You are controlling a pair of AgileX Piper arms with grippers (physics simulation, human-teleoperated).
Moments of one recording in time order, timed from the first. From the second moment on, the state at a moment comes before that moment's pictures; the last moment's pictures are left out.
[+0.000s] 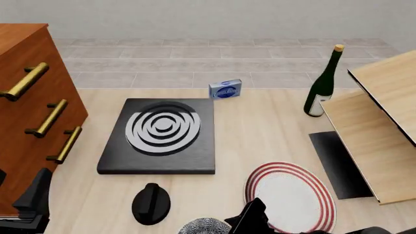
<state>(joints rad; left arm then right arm) 0.00 0.01 0.00 0.00 0.00 1.06 1.60 -0.28 -0.52 0.15</state>
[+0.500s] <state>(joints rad) 0.00 0.01 0.00 0.00 0.00 1.07 1.57 -0.29 -0.51 0.14</state>
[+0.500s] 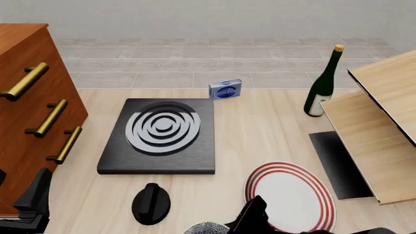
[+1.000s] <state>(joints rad) 0.00 0.01 0.00 0.00 0.00 1.07 1.37 -0.33 -0.31 0.08</state>
